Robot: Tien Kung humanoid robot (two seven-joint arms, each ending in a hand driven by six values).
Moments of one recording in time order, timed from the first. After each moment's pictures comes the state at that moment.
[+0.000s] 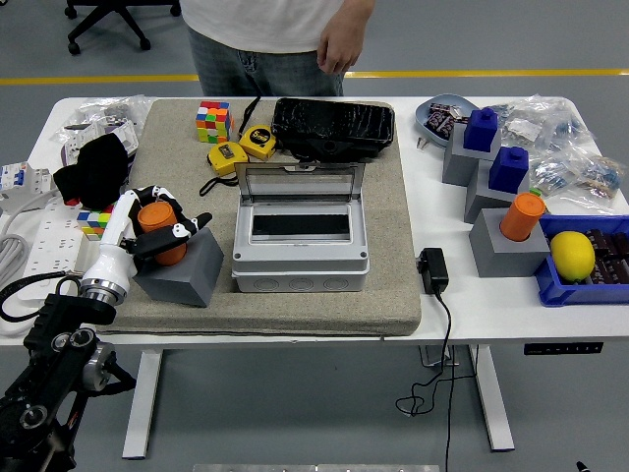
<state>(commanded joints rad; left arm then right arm) -0.12 0.03 -1.41 -1.25 1.32 0.06 -0.17 0.09 -0.07 1.57 0.18 -1.49 -0.10 -0.10</state>
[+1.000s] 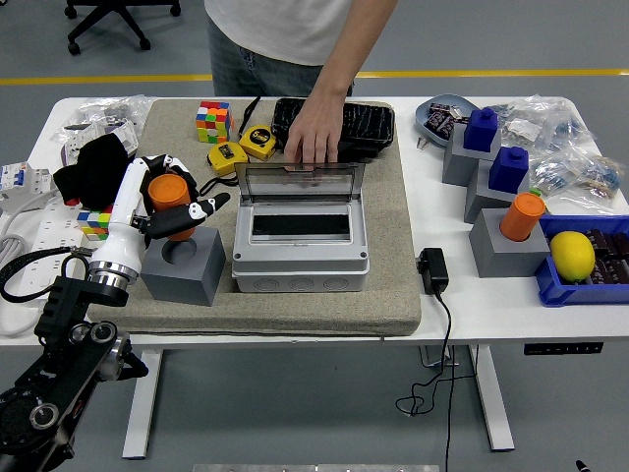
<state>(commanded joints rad) -0.16 0.11 -1.21 -1.39 1.43 0.28 -0.20 0.09 -0.07 1.57 0.18 -1.49 -0.10 -0.10</state>
